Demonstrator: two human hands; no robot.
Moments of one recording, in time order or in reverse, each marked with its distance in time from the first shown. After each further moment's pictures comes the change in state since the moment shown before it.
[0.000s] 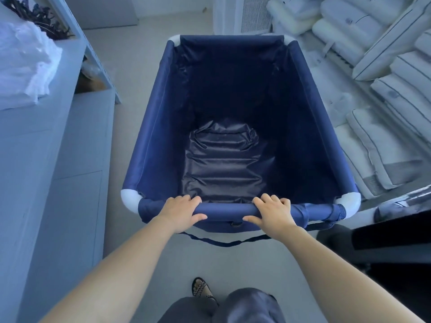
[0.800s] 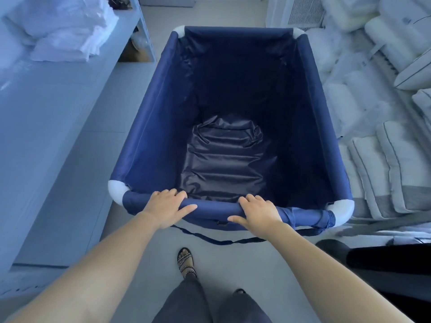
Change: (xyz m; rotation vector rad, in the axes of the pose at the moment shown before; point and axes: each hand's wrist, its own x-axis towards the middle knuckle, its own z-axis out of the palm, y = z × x) left_hand -0.074 0.094 0.050 -0.094 0.064 -0.310; right_hand -0.051 0.044 0.012 -0.025 -0.140 -0.378
